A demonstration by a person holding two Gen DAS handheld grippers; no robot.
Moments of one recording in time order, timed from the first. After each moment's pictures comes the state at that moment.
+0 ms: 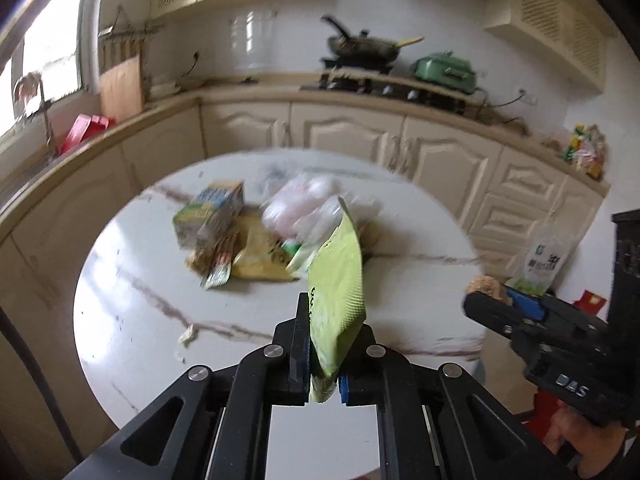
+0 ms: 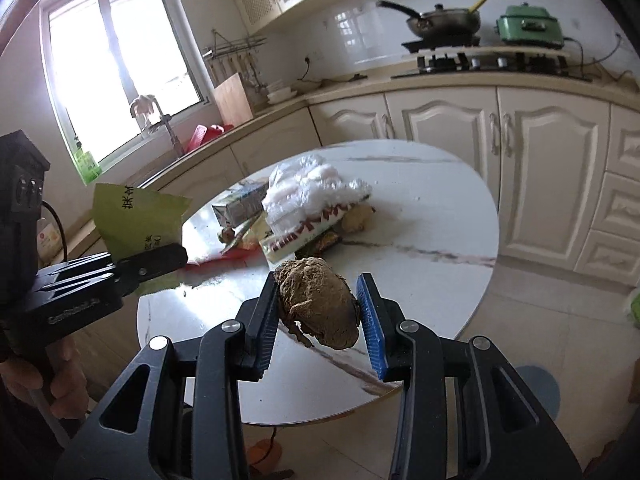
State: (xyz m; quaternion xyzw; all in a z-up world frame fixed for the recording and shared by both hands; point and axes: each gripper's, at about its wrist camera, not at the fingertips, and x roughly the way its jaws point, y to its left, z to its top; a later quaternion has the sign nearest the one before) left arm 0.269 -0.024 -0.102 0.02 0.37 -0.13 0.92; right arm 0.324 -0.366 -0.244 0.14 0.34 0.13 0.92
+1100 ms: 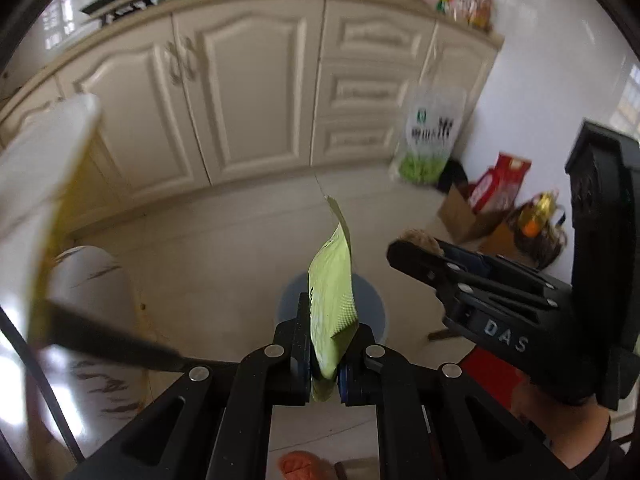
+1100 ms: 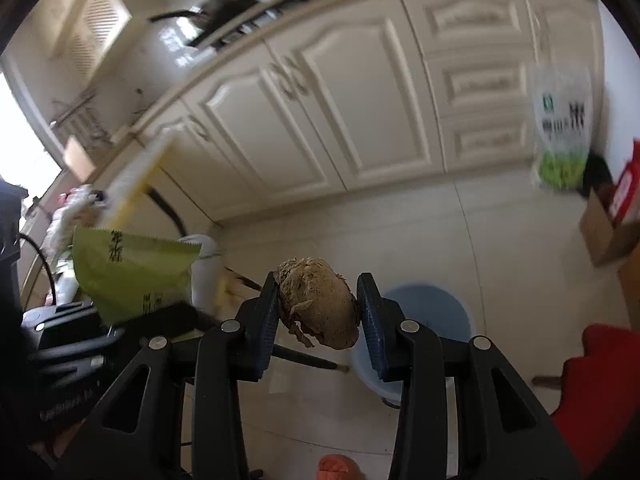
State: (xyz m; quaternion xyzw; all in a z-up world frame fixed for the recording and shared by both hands) left arm 0.328 -0.338 -0.249 0.16 0.48 -0.35 0.79; right arm 0.236 -0.623 -0.391 0.30 0.39 -0.10 0.87
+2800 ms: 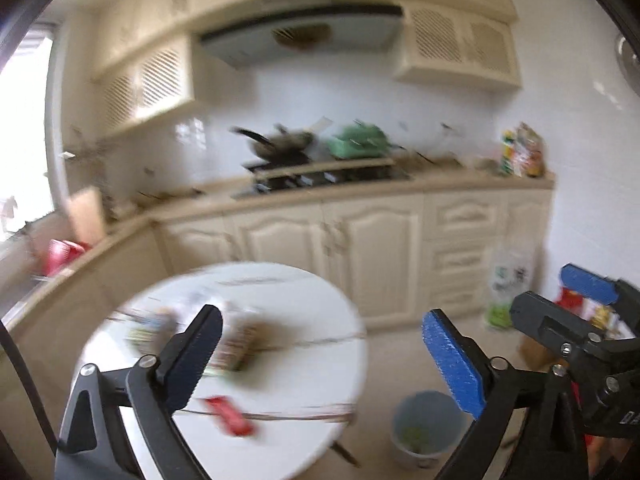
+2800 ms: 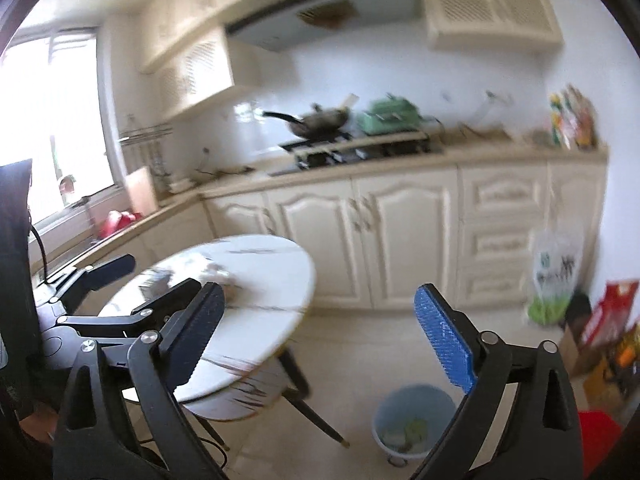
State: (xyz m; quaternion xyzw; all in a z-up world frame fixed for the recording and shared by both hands) left arm 0.179 -0.168 -0.077 0.10 0.17 -0.18 0.96; right arm 0.175 -0.418 -0.117 0.10 0.20 -0.09 0.97
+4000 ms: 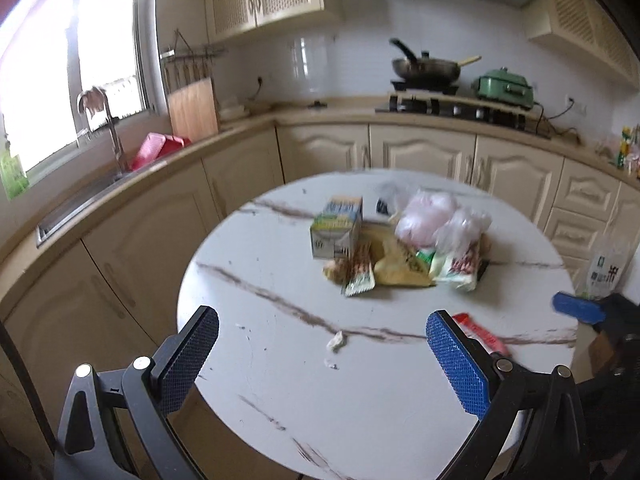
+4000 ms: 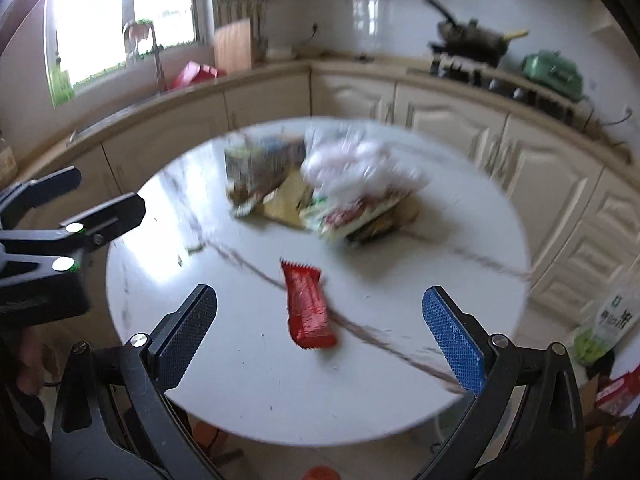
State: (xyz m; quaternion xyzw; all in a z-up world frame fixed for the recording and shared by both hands) left arm 0.242 -0.019 -0.124 0.06 0.32 -0.02 0.95; right arm 0.349 -0.244 -0.252 0.01 0.40 0.07 0.91
